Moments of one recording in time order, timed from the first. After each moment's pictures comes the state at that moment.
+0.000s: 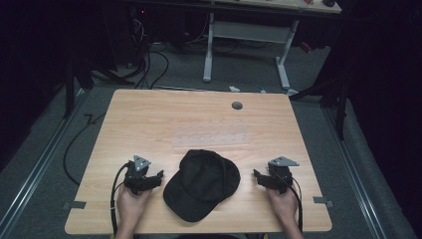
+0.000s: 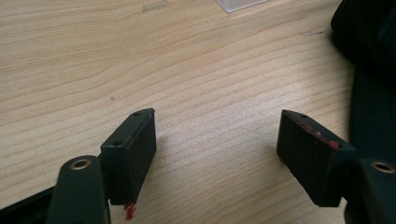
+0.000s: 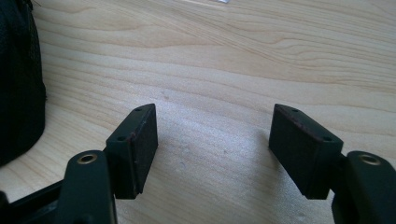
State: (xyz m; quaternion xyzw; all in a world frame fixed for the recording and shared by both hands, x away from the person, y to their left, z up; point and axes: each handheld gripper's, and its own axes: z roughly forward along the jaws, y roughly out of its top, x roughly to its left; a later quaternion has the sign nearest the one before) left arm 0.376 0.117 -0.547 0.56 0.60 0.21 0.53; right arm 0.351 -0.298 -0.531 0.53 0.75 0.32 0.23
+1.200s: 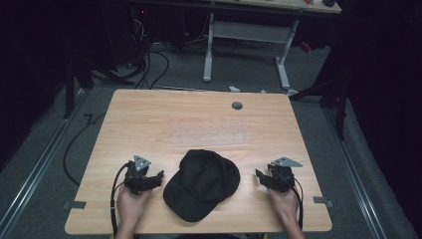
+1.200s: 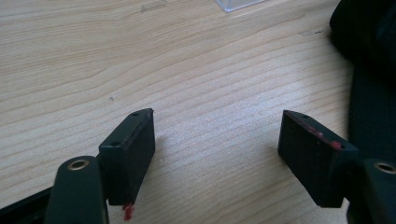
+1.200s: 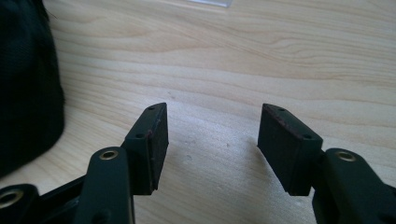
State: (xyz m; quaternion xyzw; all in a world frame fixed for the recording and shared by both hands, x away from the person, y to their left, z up) left arm 0.376 0.116 -0.547 0.56 0.60 0.21 0.53; right arm 0.345 -0.301 -0.525 0.53 0.75 0.33 0.22
